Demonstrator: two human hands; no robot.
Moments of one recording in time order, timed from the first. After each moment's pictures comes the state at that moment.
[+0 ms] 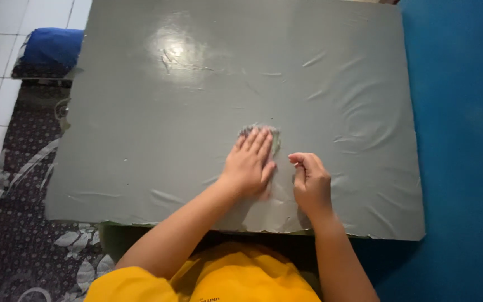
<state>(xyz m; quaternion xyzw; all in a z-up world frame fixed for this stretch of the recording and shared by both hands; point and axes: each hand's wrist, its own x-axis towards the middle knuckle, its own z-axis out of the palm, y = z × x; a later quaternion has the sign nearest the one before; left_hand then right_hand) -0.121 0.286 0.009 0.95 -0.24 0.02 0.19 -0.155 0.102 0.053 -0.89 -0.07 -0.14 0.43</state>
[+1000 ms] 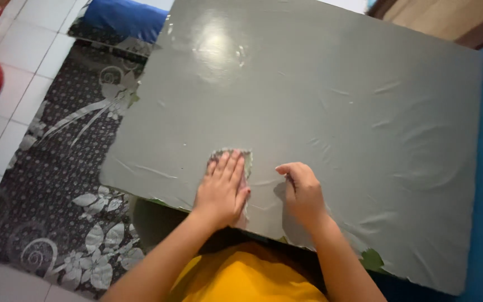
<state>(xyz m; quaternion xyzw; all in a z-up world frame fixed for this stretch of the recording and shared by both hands) -0.215 0.431 0.013 0.99 -0.06 0.03 0.15 -0.146 0.214 0.055 -0.87 -0.23 -0.05 0.43</state>
